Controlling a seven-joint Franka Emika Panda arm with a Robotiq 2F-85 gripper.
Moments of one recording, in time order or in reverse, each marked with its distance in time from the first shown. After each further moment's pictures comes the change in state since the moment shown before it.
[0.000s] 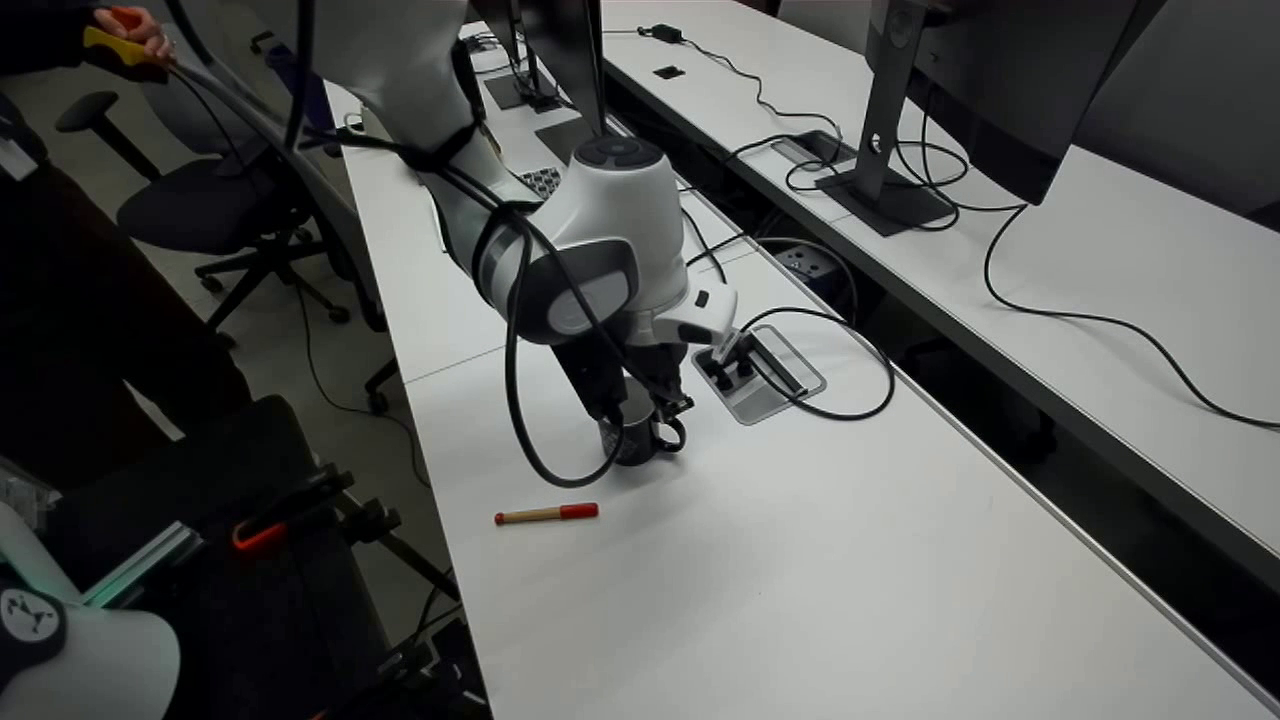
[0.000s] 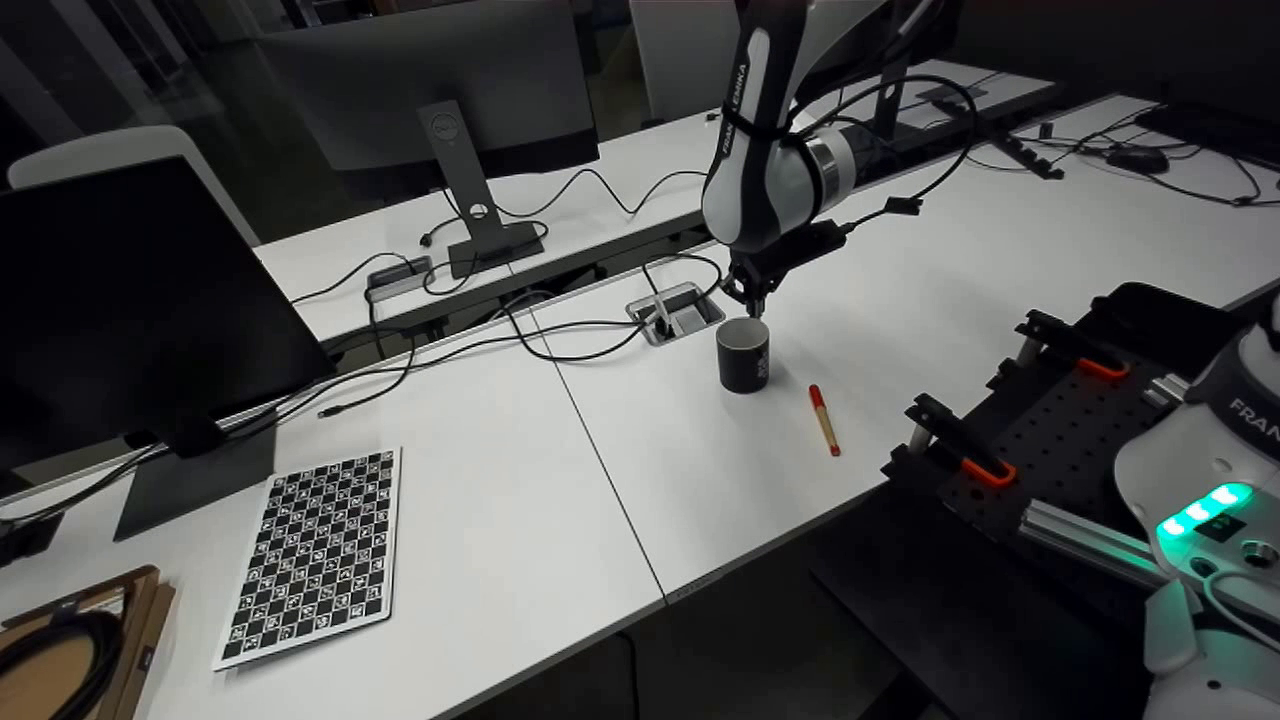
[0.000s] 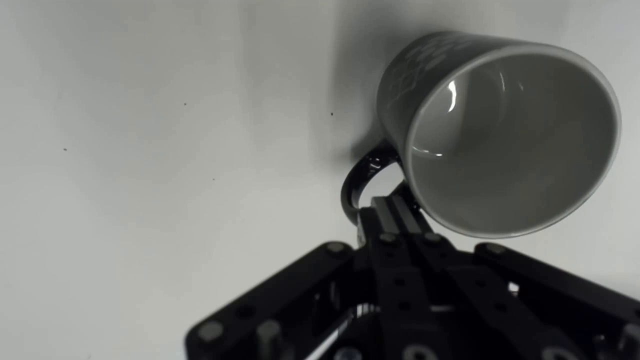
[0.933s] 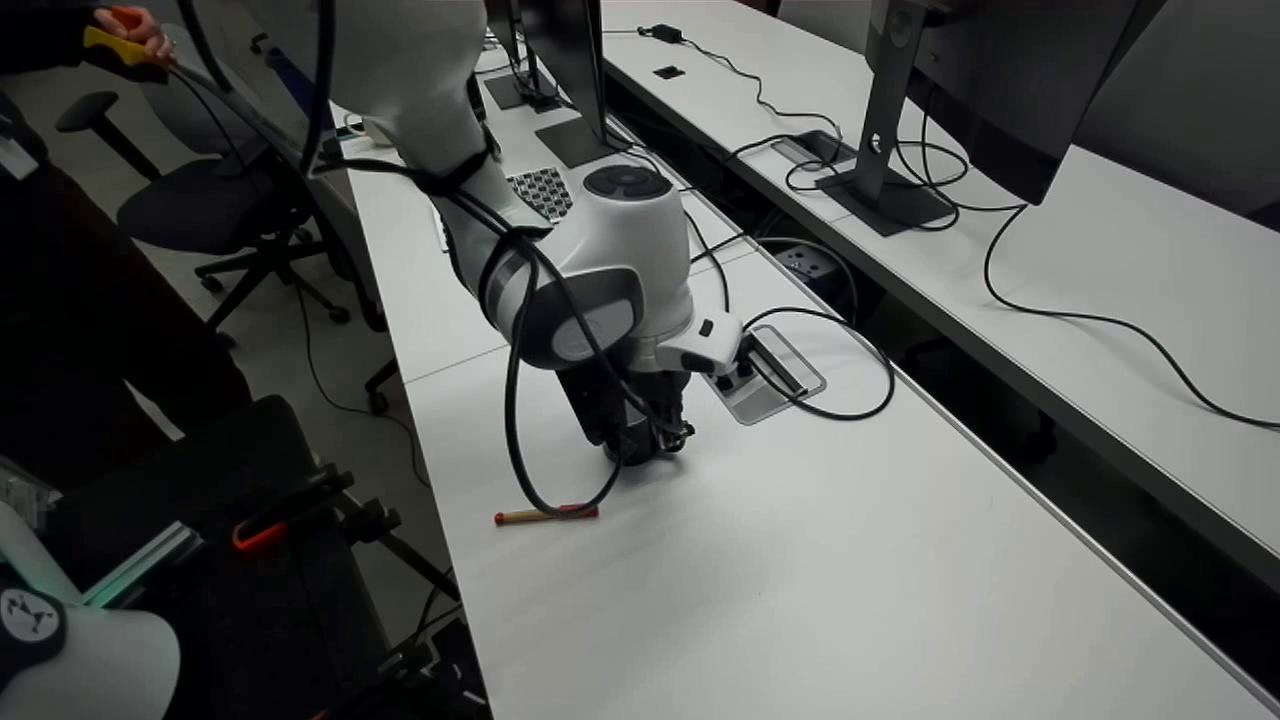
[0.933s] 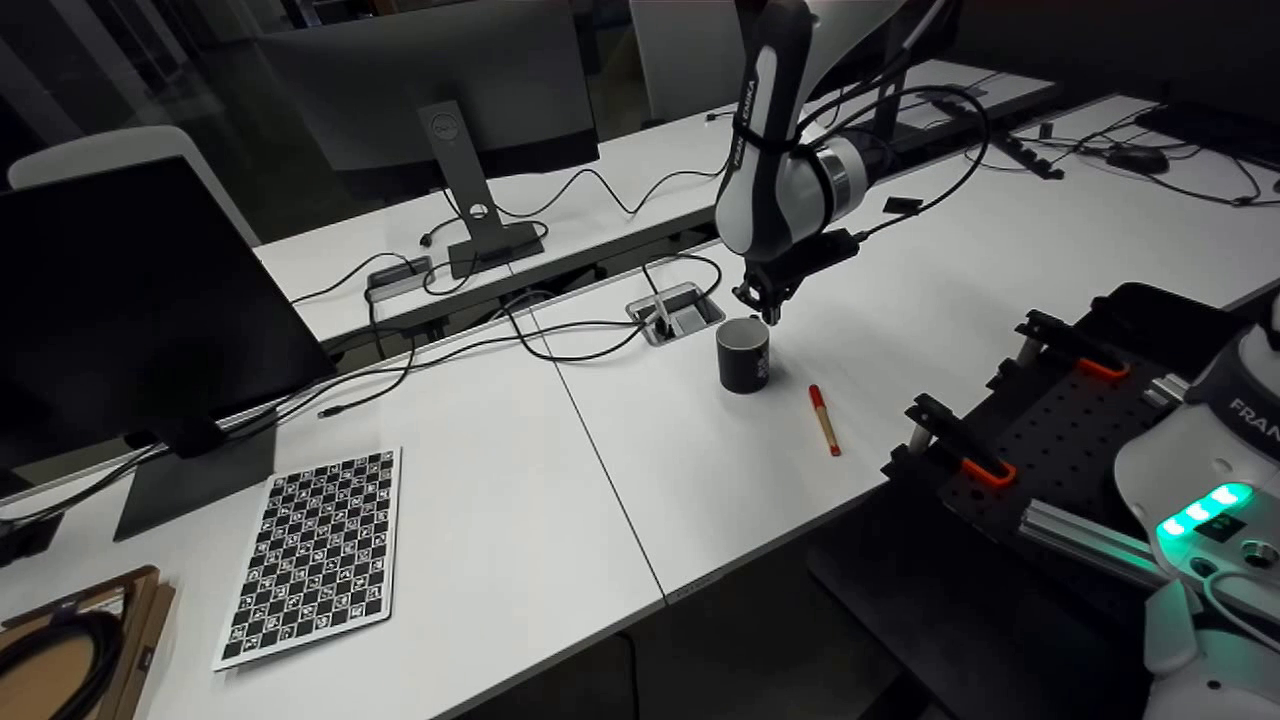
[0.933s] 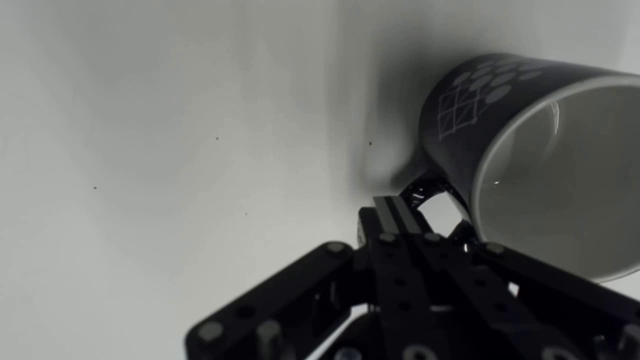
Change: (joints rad) arm -0.013 0.036 -0.015 0.000 0.000 0.000 0.019
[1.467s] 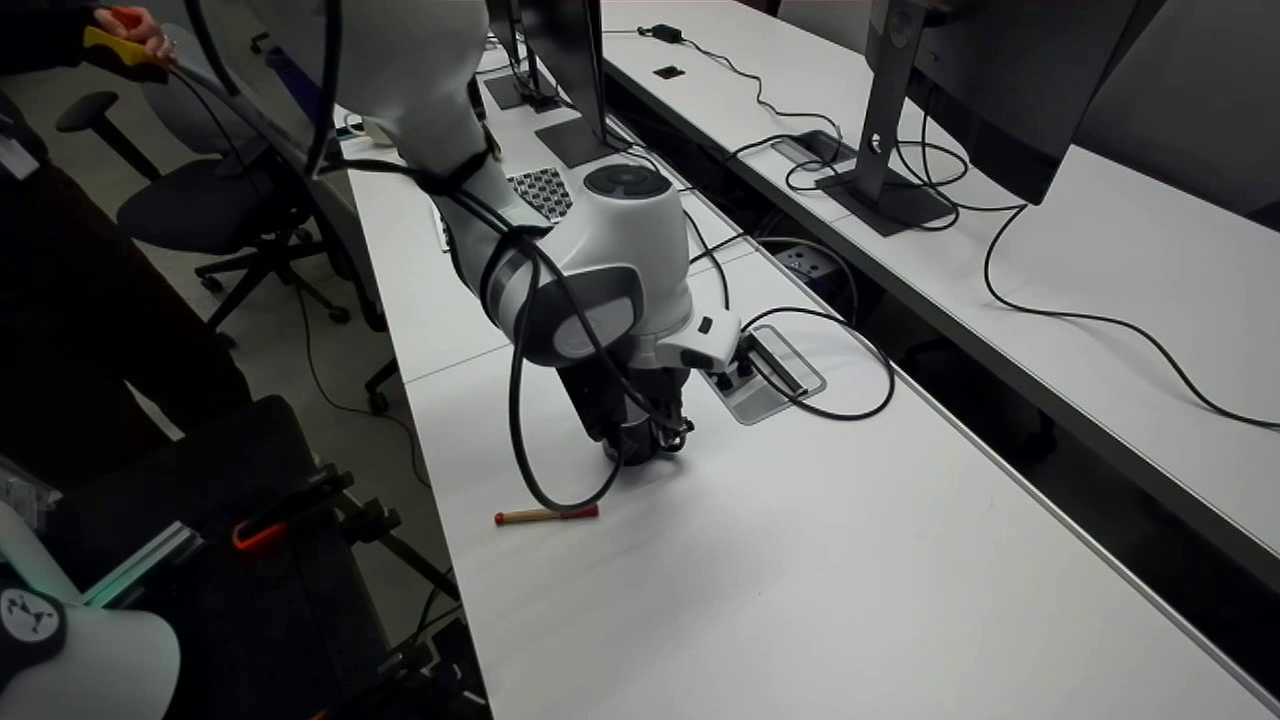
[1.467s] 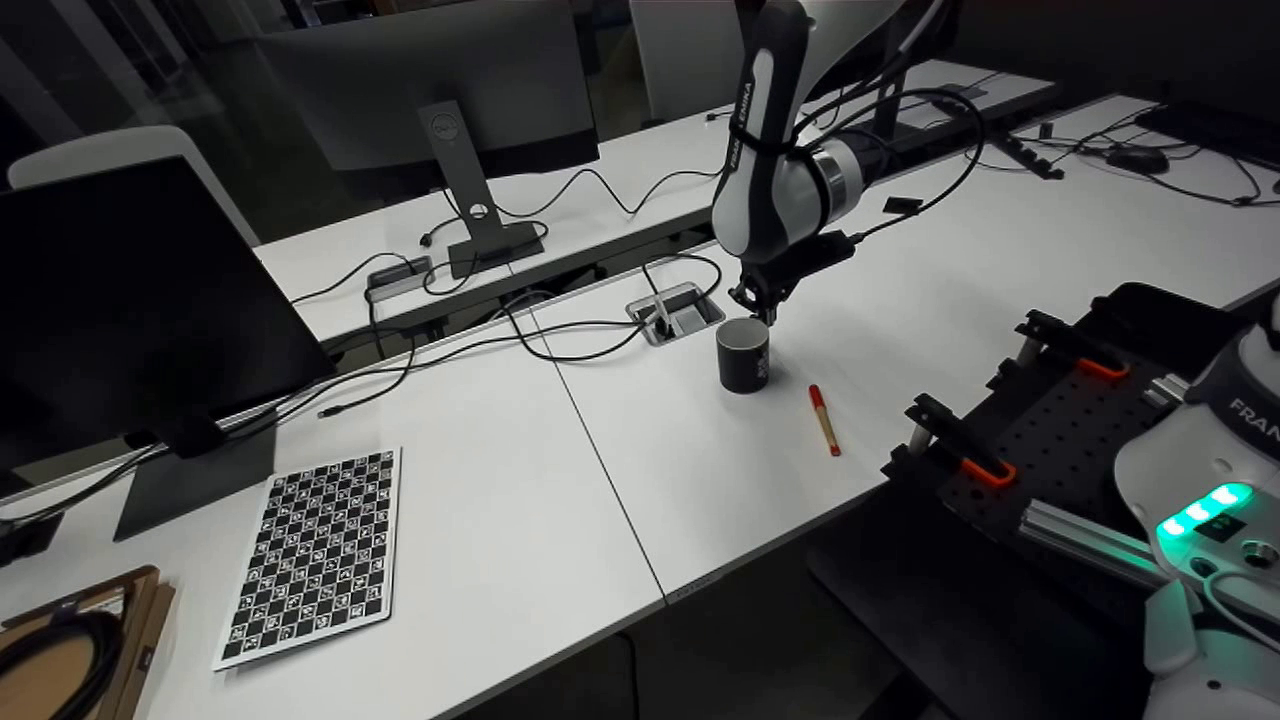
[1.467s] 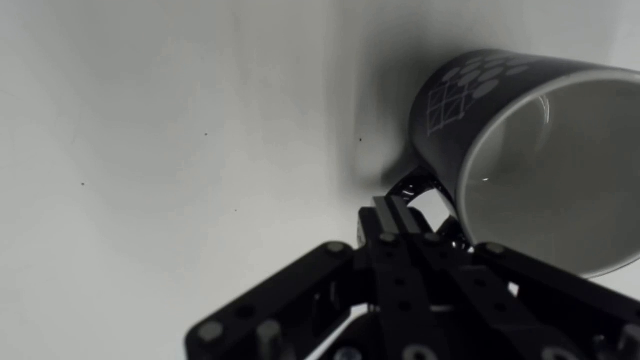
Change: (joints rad) arm 0.001 0.007 0.007 0.012 0.000 0.000 0.001
